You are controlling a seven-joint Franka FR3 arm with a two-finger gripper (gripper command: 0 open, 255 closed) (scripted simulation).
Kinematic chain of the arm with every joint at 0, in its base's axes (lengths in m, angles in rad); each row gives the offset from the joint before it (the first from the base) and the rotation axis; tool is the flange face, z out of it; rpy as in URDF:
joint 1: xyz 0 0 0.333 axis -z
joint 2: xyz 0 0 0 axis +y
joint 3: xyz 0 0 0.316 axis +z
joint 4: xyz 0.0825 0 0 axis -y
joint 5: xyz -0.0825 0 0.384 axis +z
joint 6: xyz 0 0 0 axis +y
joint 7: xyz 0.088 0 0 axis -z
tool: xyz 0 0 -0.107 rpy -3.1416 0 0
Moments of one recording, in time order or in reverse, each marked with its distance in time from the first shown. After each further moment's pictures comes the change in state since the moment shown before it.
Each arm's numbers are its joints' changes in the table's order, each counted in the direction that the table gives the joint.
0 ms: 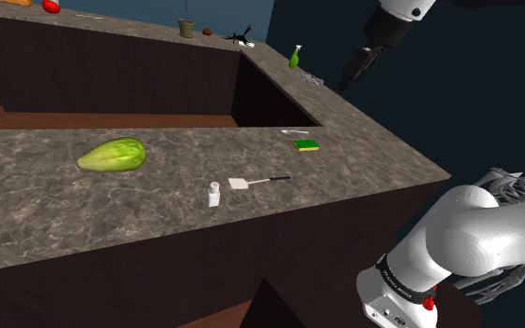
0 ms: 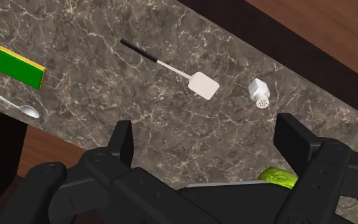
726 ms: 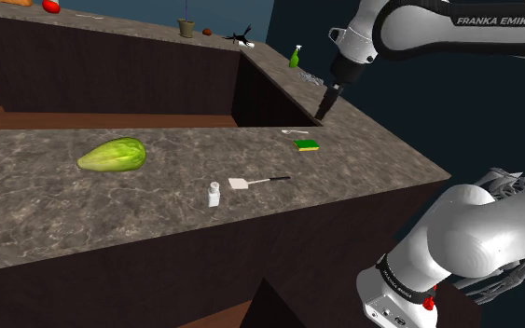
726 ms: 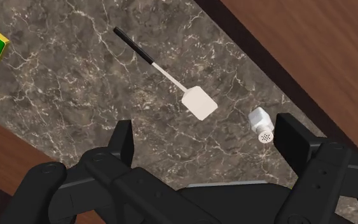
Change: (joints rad) arm -0.042 0.165 -0.127 -0.134 -0.043 -0.254 -0.262
